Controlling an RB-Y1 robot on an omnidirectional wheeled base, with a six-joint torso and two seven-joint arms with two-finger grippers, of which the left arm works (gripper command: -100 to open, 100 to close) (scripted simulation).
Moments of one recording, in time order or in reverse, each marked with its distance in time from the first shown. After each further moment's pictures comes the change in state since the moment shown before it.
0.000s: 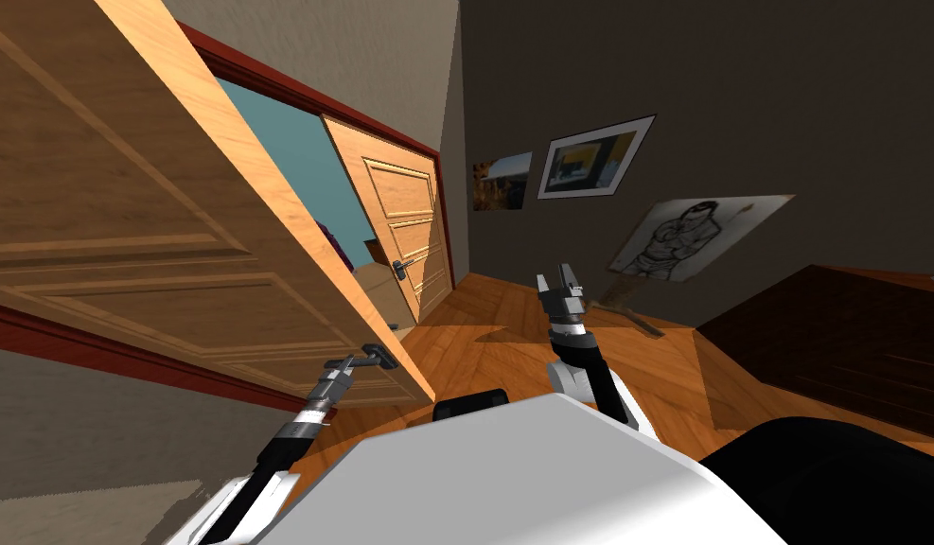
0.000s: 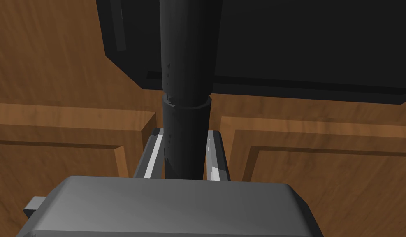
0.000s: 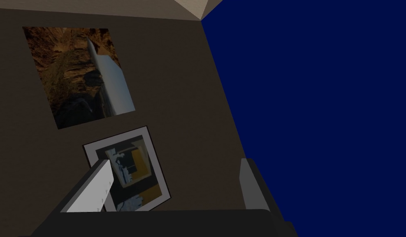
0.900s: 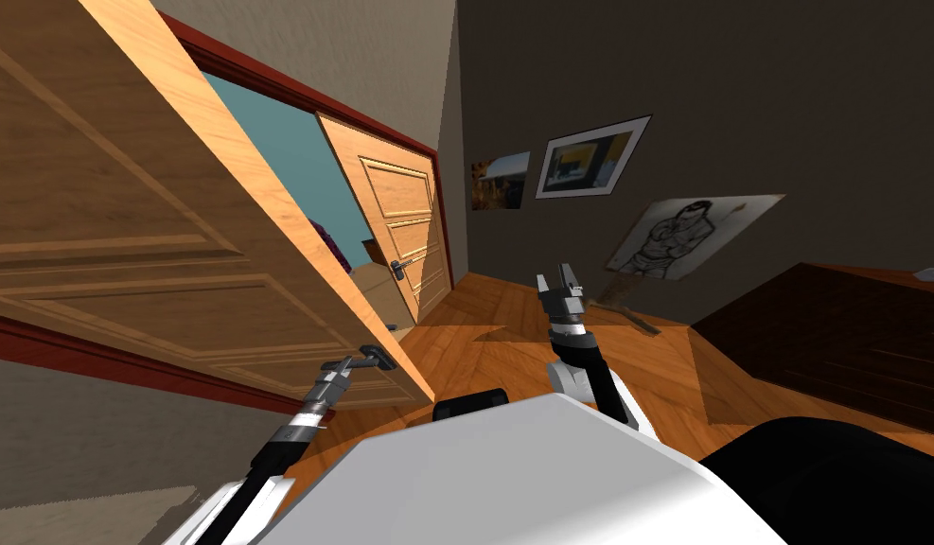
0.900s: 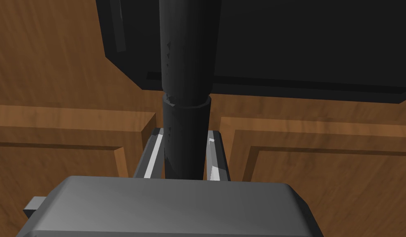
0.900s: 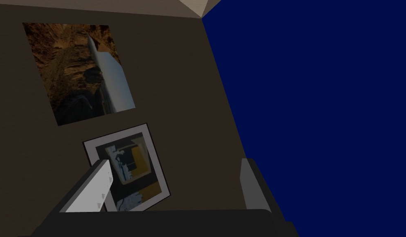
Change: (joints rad) arm 0.006 0.011 0.003 0.014 0.002 -0.019 0.006
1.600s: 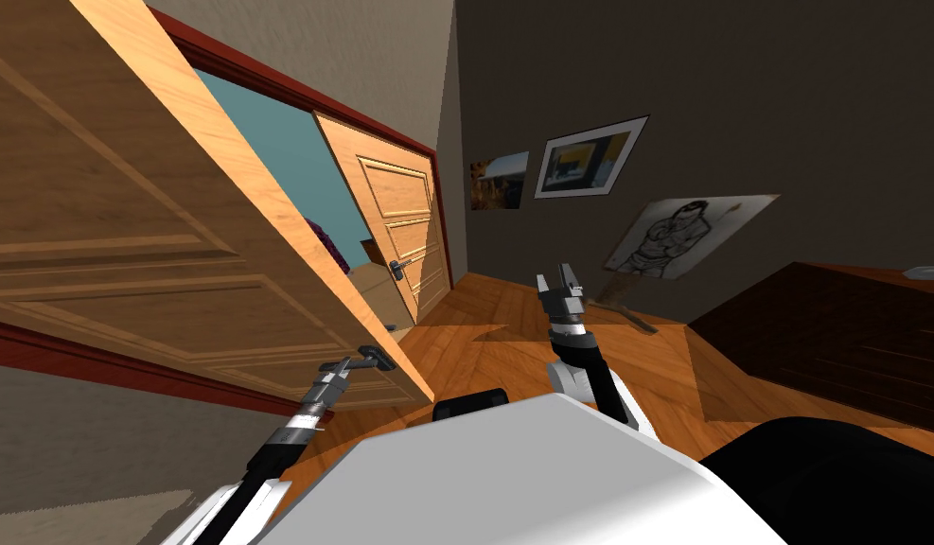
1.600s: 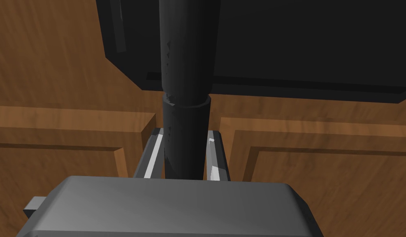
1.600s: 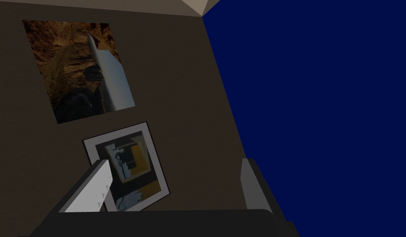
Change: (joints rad) arm 0.001 0.008 0.001 0.013 0.000 -0.016 0.006
